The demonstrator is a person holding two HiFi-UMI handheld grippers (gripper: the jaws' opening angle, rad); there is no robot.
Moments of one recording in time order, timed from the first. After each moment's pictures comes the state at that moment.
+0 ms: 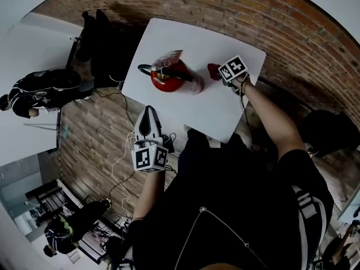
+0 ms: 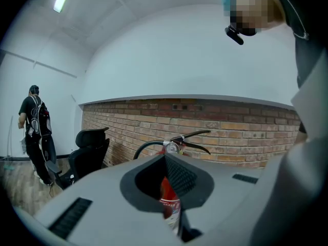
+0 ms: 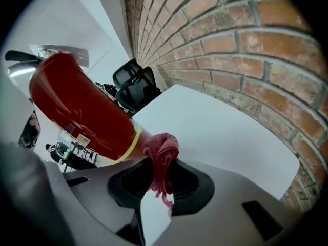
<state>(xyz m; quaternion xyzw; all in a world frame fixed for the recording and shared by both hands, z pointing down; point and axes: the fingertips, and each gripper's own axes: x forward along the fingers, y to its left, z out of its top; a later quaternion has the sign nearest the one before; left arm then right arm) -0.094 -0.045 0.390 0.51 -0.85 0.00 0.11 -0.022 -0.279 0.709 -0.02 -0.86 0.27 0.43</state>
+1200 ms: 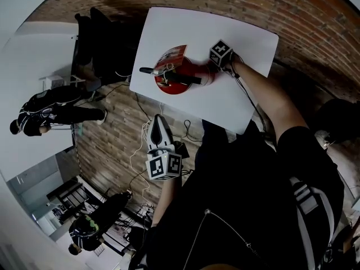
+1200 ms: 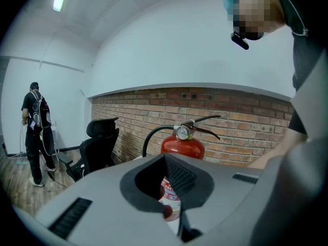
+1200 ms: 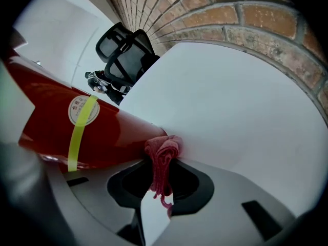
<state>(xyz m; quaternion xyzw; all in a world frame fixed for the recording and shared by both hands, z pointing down) -0.106 -0.029 0.426 0.47 -0.87 0.02 0.16 -0.088 -0.234 0.815 -0.11 -0.77 0.31 0.55</state>
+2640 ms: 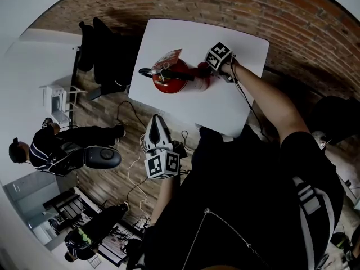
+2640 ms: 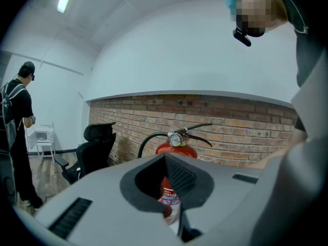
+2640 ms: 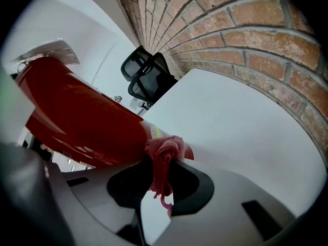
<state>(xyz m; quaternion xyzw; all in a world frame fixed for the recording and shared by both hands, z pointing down) -0.090 -0.027 0.412 0.48 -0.87 0.00 0.14 -0.083 -0.232 0.710 -0.14 -0.82 0.32 0.46</state>
